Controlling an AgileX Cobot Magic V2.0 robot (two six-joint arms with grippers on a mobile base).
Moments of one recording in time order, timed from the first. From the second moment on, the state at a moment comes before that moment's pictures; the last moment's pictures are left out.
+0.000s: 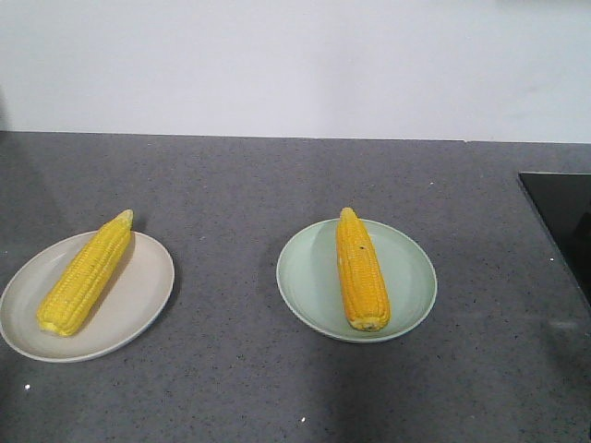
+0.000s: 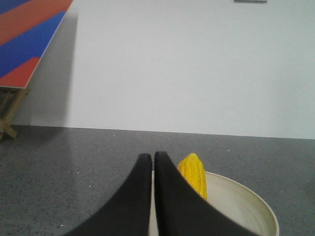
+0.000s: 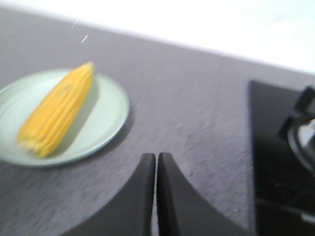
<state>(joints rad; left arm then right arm) 0.02 -0.01 0.02 -0.01 -0.03 -0.09 0.23 0.35 -0.37 -0.21 0.42 0.12</state>
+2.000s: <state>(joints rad) 0.02 -0.01 0.02 -0.01 -0.03 -0.09 -0.03 -0.01 0.03 -0.04 0.03 0.03</state>
